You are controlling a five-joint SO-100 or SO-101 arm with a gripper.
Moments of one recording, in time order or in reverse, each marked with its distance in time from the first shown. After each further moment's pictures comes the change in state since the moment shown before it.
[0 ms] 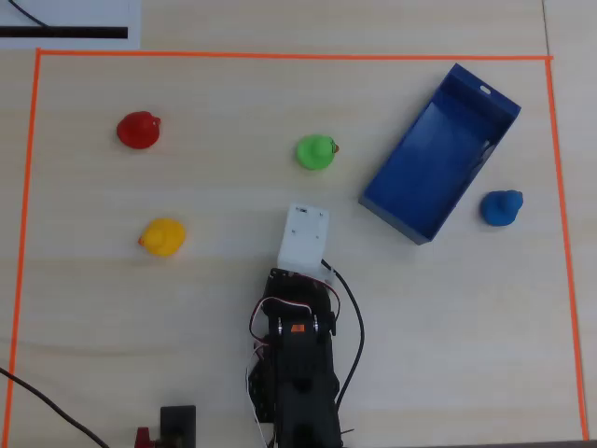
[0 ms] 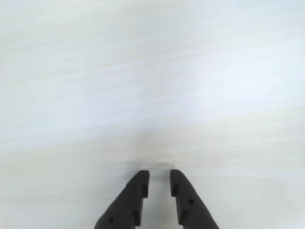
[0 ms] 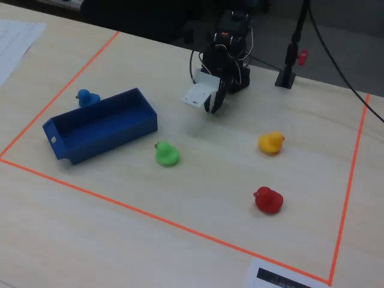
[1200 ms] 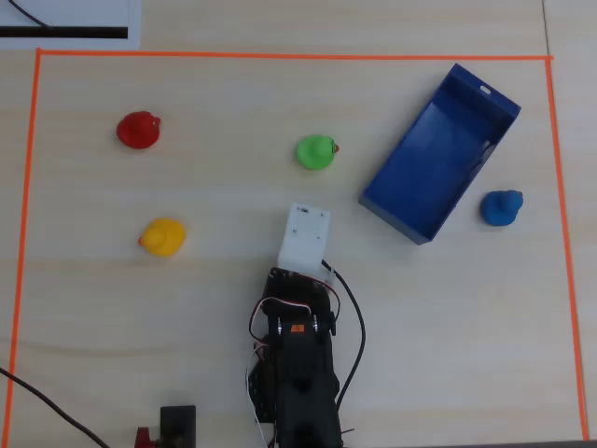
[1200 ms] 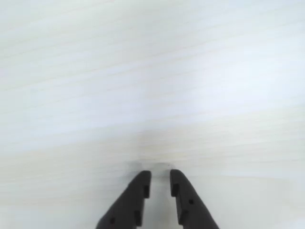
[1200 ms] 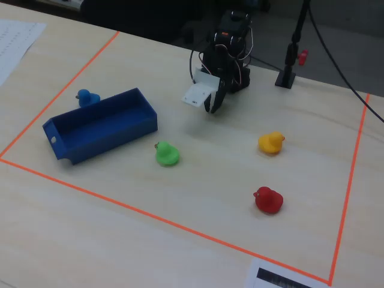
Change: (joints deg) arm -0.4 0.0 0.0 0.0 1.7
